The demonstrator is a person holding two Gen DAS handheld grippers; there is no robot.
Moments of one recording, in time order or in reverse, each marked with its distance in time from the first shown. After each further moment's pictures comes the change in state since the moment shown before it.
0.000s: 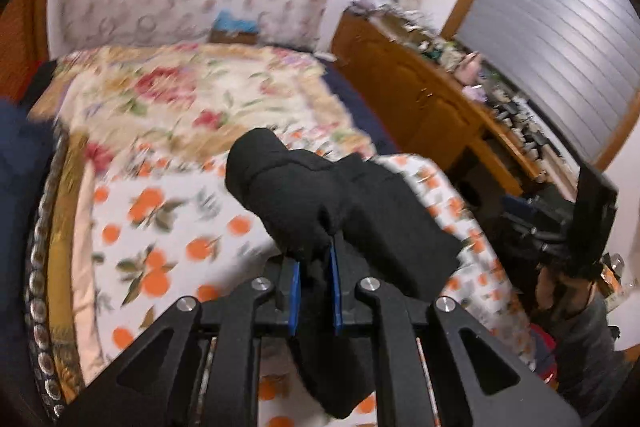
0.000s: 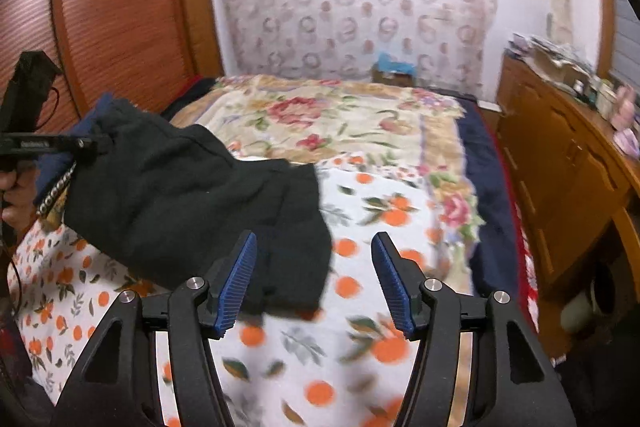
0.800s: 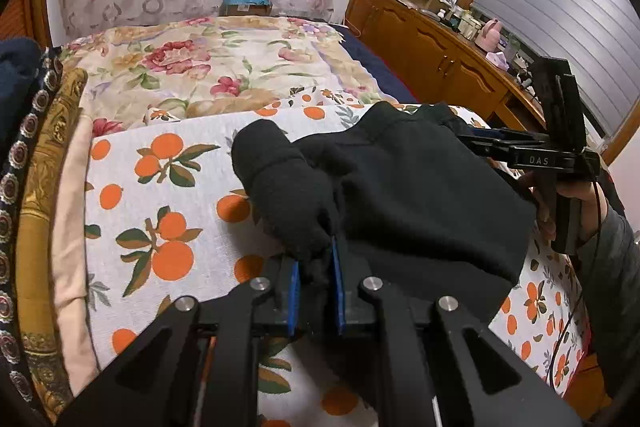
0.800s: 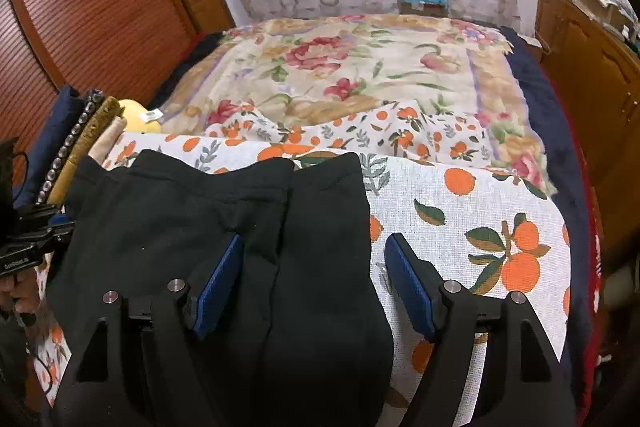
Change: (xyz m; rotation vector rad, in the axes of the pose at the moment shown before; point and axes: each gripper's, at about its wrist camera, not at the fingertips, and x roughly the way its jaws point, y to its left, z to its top) left arm 0.054 0.025 -0.041 0.040 0.079 0.058; right arm 0.148 0.001 0.035 0.114 0.220 0.118
